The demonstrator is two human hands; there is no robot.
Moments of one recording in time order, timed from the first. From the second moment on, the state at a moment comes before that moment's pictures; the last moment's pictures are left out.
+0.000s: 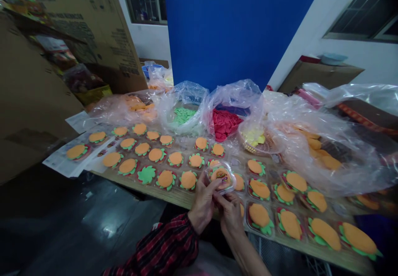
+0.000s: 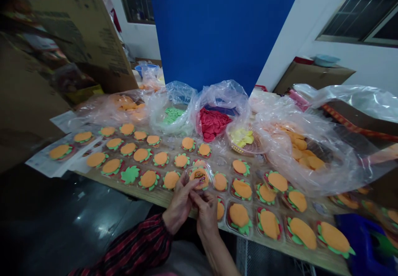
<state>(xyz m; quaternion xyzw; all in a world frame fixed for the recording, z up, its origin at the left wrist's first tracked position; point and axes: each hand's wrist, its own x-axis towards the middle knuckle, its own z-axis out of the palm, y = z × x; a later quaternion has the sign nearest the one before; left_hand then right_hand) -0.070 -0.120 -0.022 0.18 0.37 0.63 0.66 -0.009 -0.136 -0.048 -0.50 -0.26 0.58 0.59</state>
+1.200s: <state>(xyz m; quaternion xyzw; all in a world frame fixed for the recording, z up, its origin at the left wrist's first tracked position) -0.094 -0.119 -0.008 0.59 0.45 0.40 0.53 0.081 -0.104 0.010 -0.42 -0.60 0.54 0.41</state>
